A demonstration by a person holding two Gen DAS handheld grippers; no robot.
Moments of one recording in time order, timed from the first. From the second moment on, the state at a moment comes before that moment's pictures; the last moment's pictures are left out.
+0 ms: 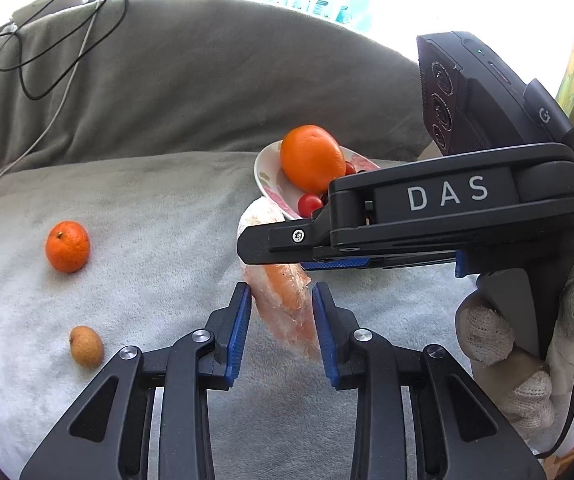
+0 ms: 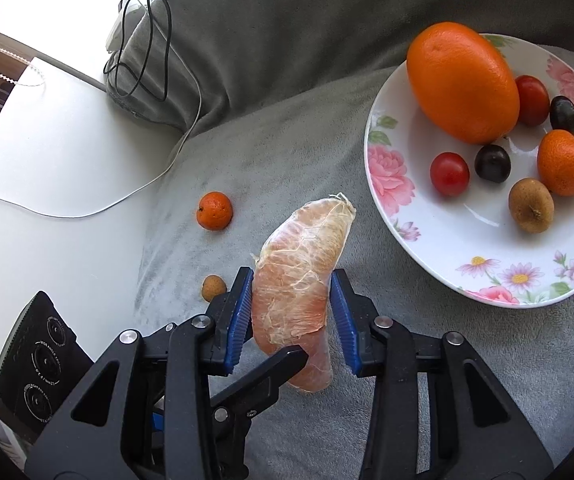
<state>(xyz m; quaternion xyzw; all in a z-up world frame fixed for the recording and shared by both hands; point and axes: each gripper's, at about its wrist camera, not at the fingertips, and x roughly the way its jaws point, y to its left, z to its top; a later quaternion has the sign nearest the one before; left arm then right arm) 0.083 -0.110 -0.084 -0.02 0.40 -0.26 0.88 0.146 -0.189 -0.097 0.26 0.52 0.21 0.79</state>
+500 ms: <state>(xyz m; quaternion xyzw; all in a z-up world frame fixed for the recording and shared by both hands) 0.110 -0.160 -0.069 -0.02 0.38 -0.29 0.88 0.147 -0.243 -0.077 0.28 0.49 0.18 0.81</state>
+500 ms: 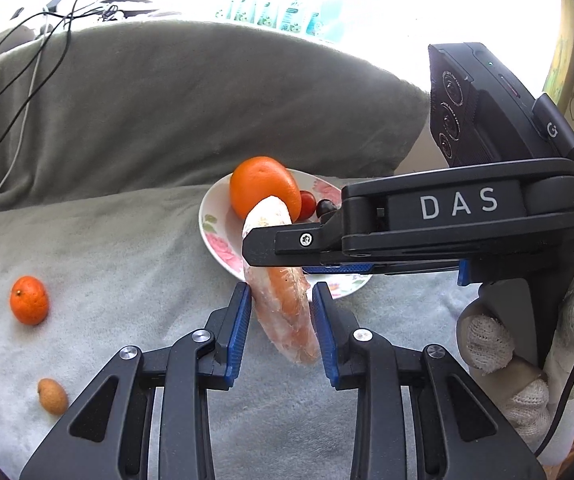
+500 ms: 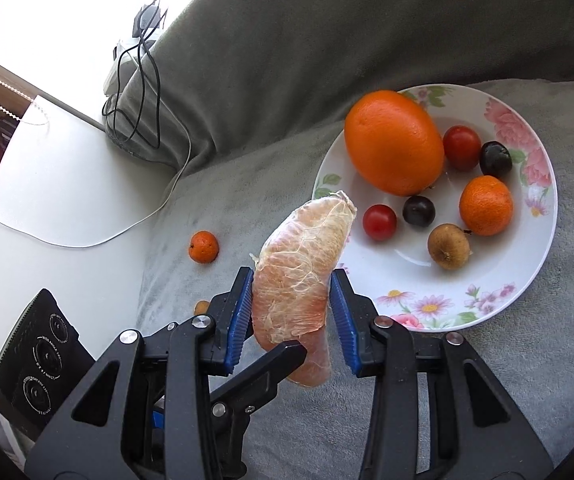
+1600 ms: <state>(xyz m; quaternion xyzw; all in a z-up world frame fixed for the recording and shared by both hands) 0.146 -0.230 -0.067 0.01 0.39 -0.31 0.87 0.168 -0.303 -0.084 0.30 0.48 0.15 0.81</state>
